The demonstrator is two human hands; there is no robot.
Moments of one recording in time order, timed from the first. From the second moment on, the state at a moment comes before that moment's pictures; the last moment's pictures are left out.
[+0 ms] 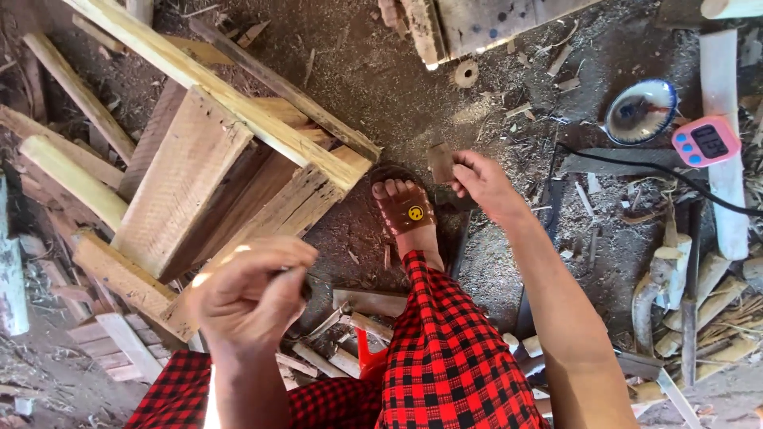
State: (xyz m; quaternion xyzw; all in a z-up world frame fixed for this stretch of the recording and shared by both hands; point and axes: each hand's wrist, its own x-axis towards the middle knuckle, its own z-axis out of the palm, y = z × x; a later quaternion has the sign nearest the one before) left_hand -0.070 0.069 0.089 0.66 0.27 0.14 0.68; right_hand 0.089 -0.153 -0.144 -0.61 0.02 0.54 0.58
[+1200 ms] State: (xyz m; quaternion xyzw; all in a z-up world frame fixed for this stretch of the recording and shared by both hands) left_hand -0.029 0.088 0.086 0.88 0.26 0.09 0.40; right_hand -0.007 -0.209 -0.057 -0.84 0.01 0.46 0.29
